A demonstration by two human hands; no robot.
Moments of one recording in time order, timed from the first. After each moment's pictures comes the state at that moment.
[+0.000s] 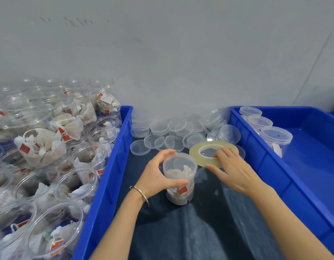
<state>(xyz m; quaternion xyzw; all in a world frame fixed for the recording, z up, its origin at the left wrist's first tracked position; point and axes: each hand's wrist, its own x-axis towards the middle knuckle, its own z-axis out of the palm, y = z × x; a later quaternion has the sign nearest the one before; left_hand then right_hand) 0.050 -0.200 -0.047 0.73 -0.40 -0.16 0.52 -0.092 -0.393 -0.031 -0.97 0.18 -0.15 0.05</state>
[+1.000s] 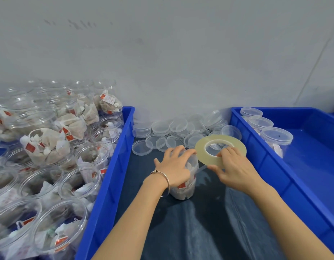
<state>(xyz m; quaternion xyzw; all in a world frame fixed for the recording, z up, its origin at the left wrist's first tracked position) 0.041 -0.241 -0.020 0.85 -0.47 -0.16 0.17 -0.091 -0.391 -0.028 -0.96 0.24 -0.12 0.03</state>
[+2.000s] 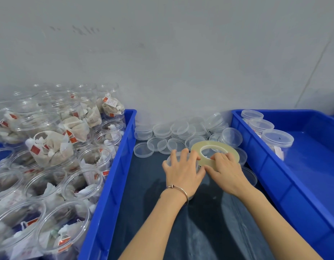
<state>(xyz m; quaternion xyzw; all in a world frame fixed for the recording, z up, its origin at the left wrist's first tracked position) 0.005 -0.255 -0.036 0.89 -0.40 0.03 0.21 -0.077 -0.372 -0.033 -0.94 0.29 -0.10 0.13</state>
